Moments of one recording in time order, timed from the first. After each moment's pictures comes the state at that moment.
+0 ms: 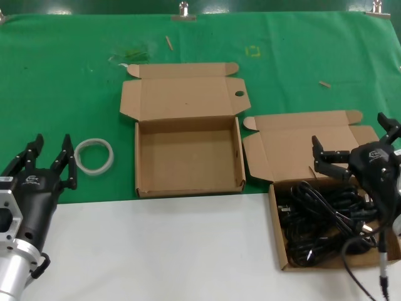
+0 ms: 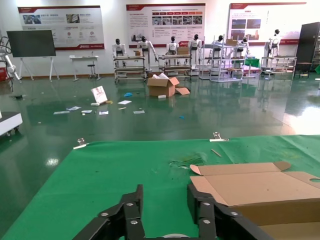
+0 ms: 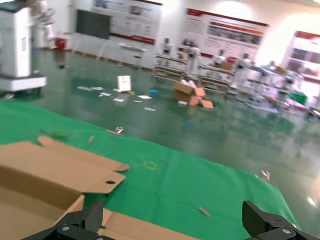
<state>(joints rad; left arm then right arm) 0.00 -0.30 1.60 -1.60 -1.80 0.00 0.00 0.07 0.49 -1.72 1.55 1.83 -0.03 -0.02</state>
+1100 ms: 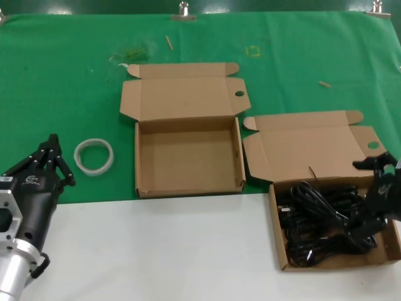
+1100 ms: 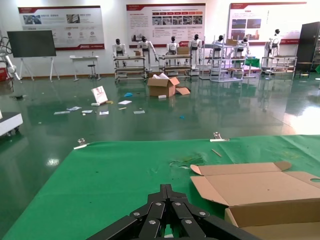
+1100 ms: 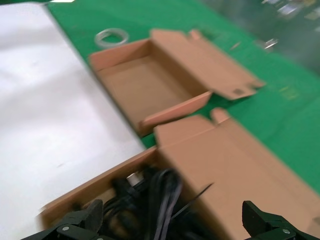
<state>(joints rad) 0.00 -0.30 1.60 -1.60 -1.80 0.00 0.00 0.41 0.98 -1.96 1.44 1.60 -0.79 0.35</state>
